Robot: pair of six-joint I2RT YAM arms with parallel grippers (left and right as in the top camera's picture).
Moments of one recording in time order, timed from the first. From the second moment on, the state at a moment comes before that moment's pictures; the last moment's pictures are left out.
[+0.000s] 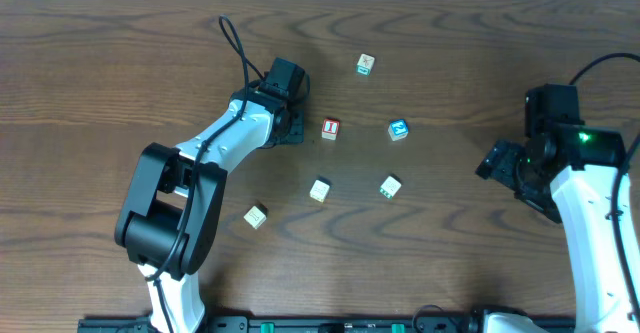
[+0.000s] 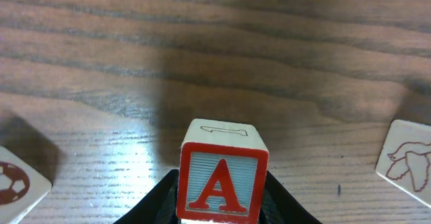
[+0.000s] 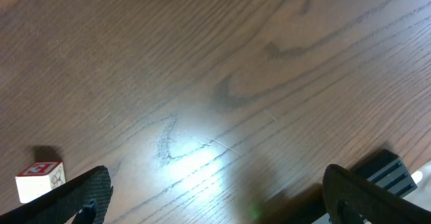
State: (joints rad) left arm -0.40 1.99 1.29 -0.56 -0.03 -0.38; right arm -0.09 1.34 1.16 -1.26 0.20 0.57
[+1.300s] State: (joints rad) left arm -0.54 1.99 1.29 -0.47 -0.08 -0.38; right arm -0.09 1.34 1.16 -1.26 0.20 0.57
